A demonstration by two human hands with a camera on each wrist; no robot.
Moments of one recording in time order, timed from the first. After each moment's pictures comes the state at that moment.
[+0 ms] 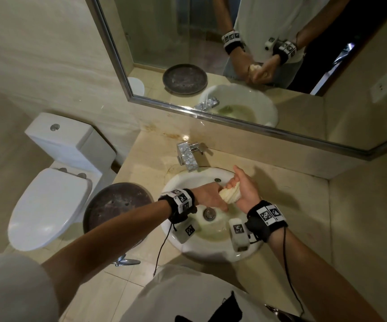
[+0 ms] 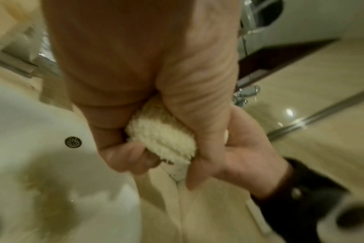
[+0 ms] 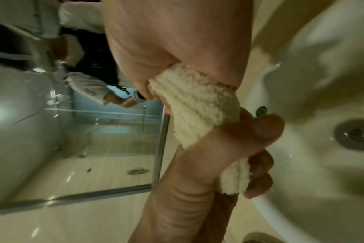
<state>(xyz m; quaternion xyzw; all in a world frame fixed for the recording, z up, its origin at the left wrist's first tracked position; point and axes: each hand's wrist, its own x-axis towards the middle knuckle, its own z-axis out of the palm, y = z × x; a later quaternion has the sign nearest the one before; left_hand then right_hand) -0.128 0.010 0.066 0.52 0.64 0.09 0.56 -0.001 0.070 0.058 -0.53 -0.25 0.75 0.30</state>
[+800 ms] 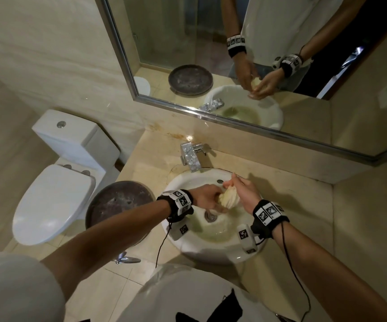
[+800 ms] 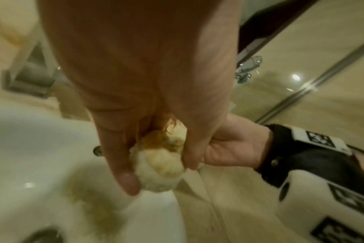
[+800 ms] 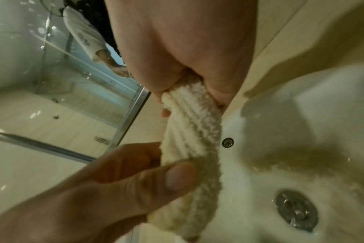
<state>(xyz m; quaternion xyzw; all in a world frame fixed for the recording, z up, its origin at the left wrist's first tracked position) -0.143 0.008 0.048 0.60 0.62 0.06 0.50 0.007 0.086 0.022 -0.54 -0.46 0.67 0.19</state>
